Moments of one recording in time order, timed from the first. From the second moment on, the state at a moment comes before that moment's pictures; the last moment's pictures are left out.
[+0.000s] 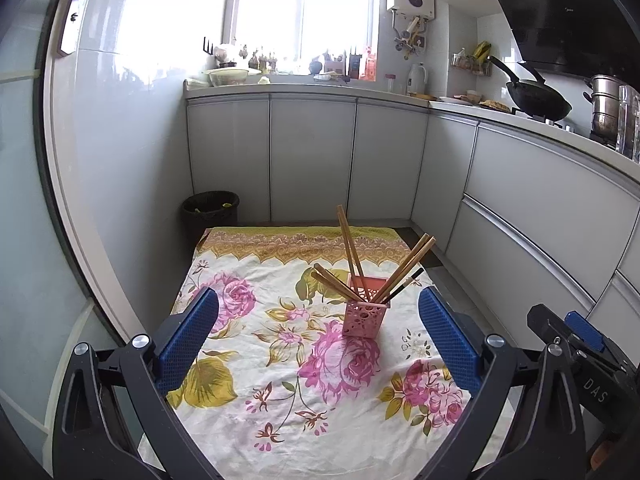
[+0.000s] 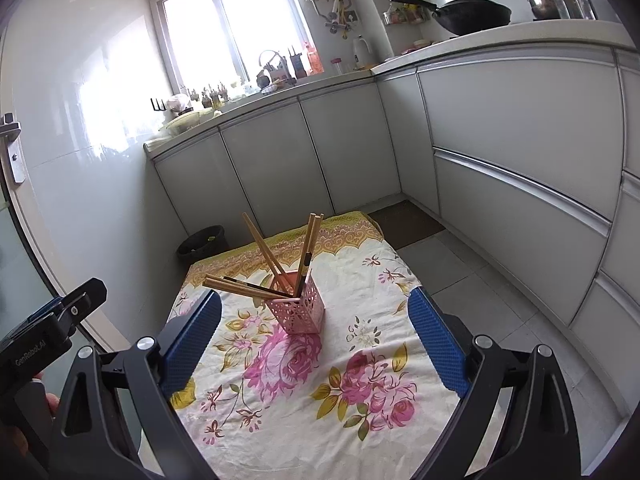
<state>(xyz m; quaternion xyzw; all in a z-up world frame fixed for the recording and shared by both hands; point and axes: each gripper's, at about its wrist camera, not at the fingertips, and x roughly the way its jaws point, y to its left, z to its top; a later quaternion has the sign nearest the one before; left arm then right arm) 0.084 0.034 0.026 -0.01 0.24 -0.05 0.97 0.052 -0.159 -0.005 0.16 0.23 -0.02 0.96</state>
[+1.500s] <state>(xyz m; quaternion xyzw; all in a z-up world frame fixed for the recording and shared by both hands) 0.068 0.029 0.030 0.01 0.23 -0.03 0.97 0.039 -0.153 0.008 0.16 0.23 -0.03 0.96</state>
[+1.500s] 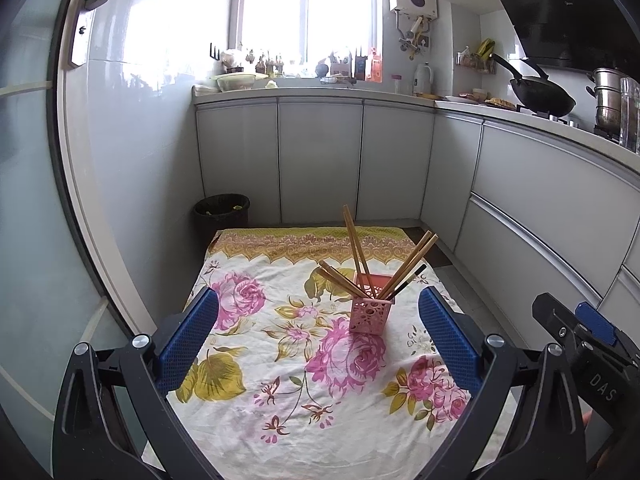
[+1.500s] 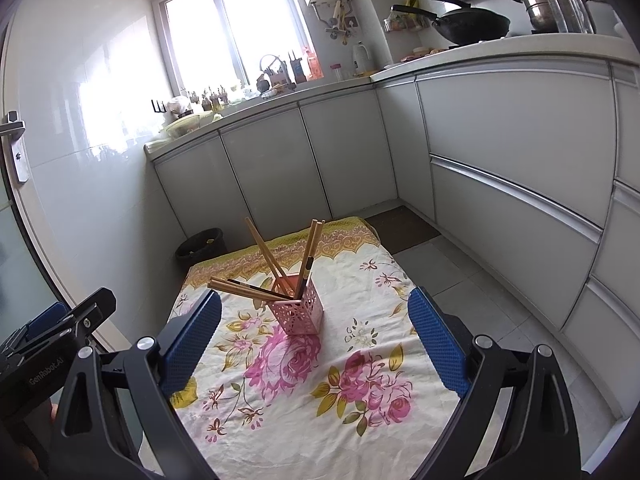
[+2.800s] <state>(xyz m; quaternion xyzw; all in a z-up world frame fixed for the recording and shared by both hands) 0.072 0.029 0.025 0.02 0.22 -0.04 0.97 0.040 -0.157 0.006 0.16 0.23 -0.02 0.96</state>
